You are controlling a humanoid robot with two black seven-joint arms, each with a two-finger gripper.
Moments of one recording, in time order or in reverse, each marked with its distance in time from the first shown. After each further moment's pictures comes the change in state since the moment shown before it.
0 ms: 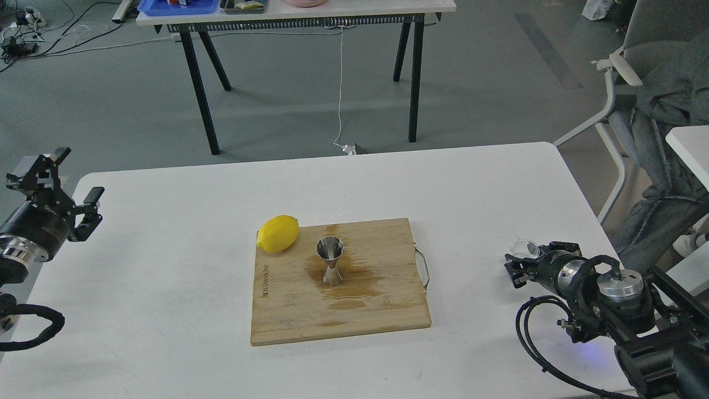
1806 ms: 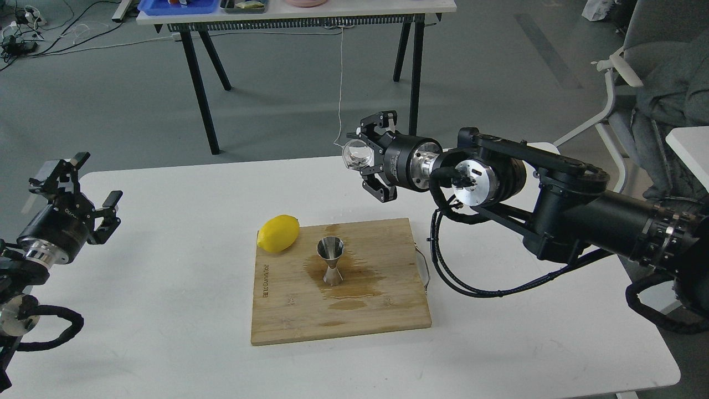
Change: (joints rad) left arm 0.000 -0.054 0.001 0.011 0.000 0.000 0.000; right arm 0.873 0.049 -0.945 0.129 -0.266 0.155 -0.014
